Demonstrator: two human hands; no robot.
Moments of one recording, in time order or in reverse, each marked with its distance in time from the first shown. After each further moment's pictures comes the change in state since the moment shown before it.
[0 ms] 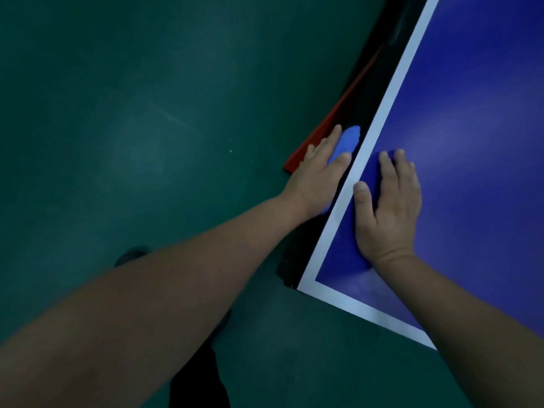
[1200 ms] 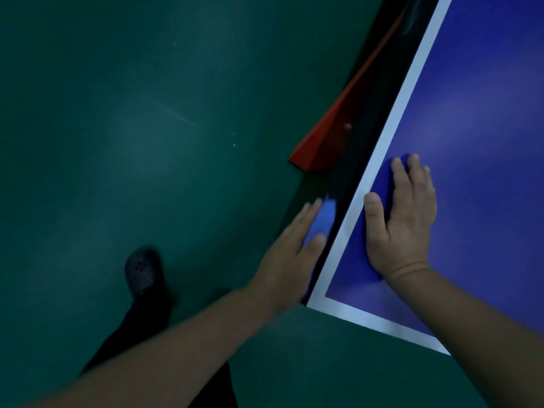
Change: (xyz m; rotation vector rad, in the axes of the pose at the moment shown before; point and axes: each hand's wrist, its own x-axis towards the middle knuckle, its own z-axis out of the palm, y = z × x) left_hand -0.097 -0.048 0.000 -0.118 -0.008 -0.045; right_hand 0.003 0.002 0.000 -0.006 0.007 -0.005
